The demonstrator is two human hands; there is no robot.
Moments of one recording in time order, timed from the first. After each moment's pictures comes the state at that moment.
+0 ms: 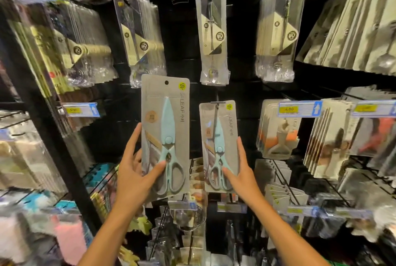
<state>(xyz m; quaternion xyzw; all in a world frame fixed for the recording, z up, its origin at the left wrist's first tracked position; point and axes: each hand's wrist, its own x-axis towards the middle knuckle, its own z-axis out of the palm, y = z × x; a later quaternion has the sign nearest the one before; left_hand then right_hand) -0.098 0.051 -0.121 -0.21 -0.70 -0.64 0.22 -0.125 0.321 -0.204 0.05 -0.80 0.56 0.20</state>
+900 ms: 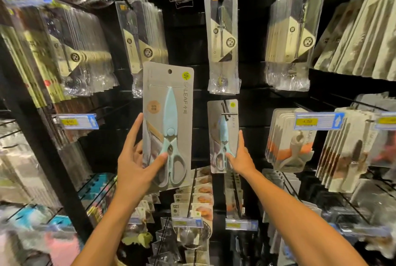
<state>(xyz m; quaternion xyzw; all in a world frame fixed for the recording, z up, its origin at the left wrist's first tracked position) -0.149 0.044 -0.089 -0.24 -0.69 -0.64 0.23 -0.277 0.350 -0.207 -0.10 -0.88 0.42 0.19</state>
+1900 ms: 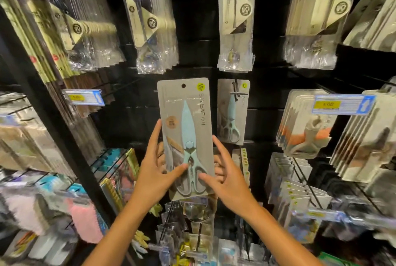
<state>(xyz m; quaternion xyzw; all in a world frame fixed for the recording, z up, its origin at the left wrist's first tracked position) -0.138 0.054 -0.143 -0.22 -0.75 -0.60 0.14 -0.124 0.255 -0.188 0.16 -0.76 0.62 0.12</state>
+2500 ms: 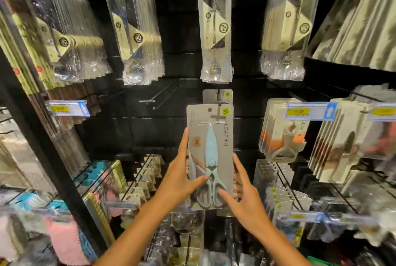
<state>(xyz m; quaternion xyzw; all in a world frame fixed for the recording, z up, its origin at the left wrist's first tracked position) -0.152 0.122 -0.149 -0.26 -0.84 -0.48 0.06 -0.090 0.310 -0.213 0.07 -0.81 0.56 0.15</state>
